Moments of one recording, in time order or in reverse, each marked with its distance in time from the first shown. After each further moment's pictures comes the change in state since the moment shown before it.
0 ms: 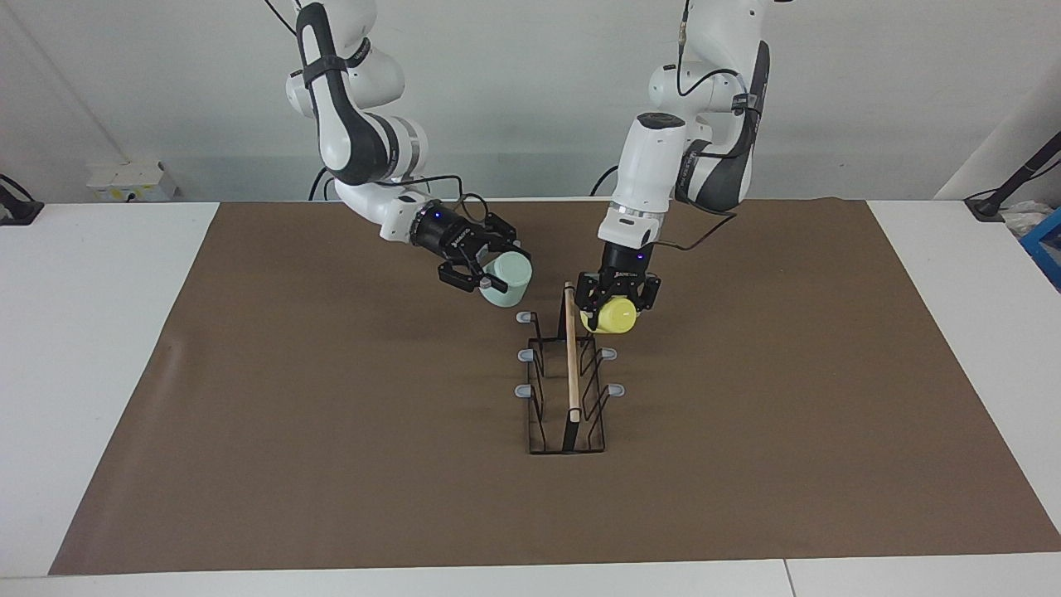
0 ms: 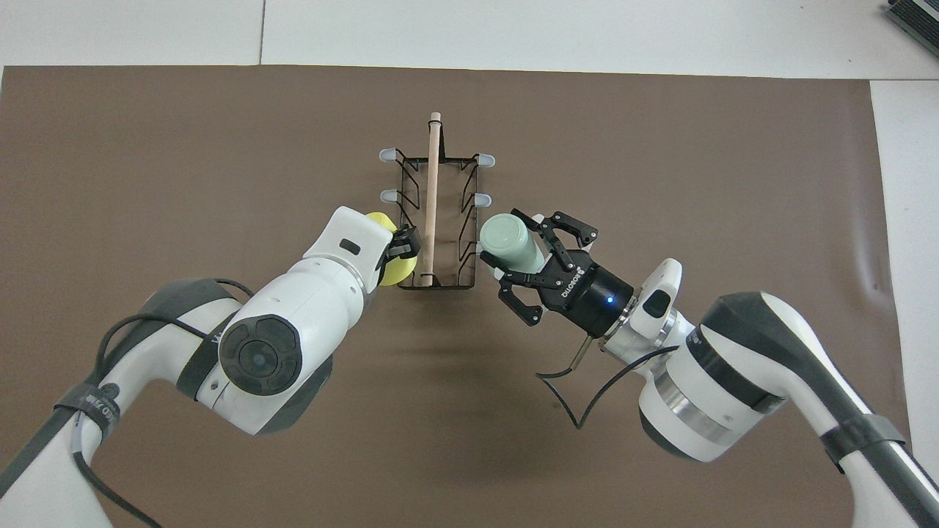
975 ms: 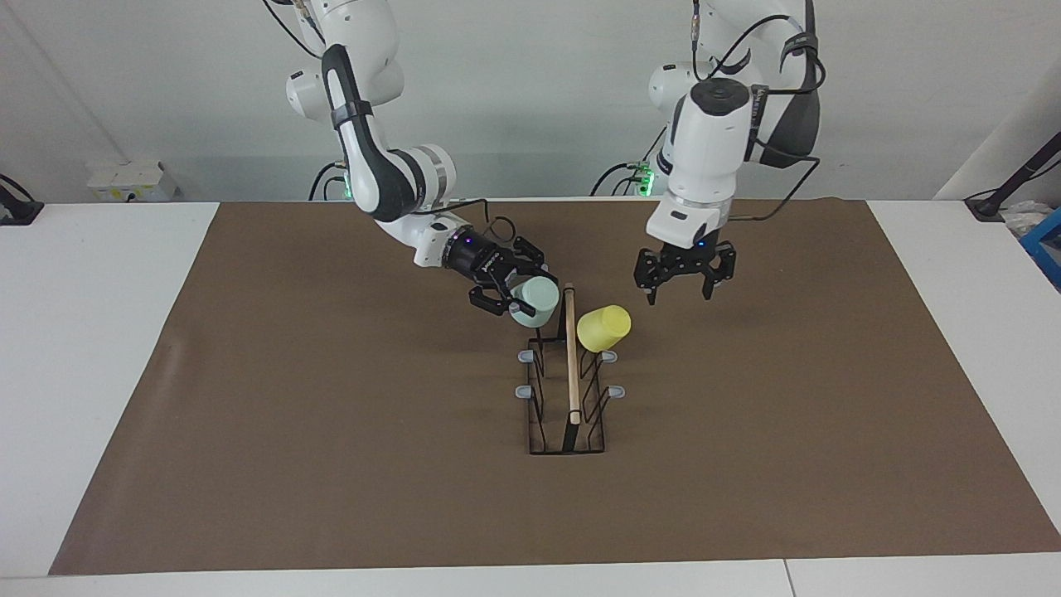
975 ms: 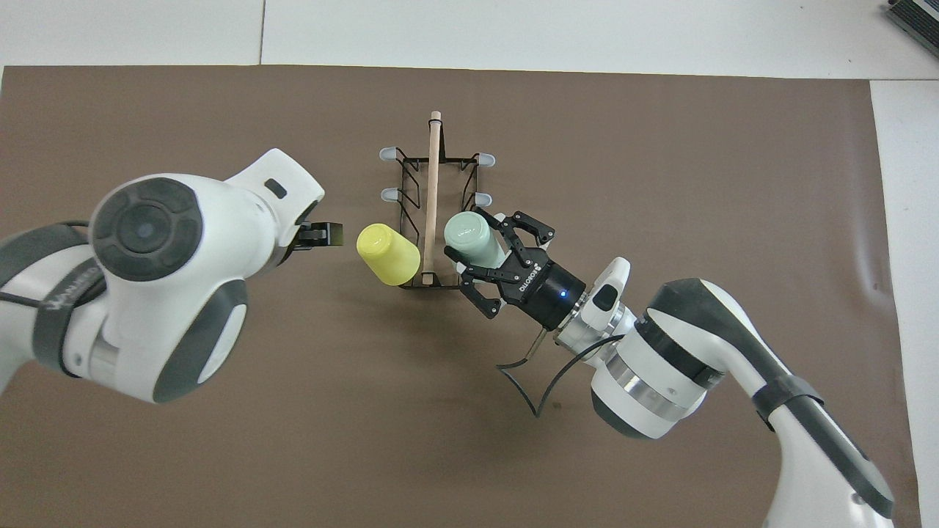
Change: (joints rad) left arm -0.003 -0.078 0.180 0.253 -0.180 -0.651 0.584; right arm 0.069 0.124 -0.001 0.078 0.109 -0.026 -0.048
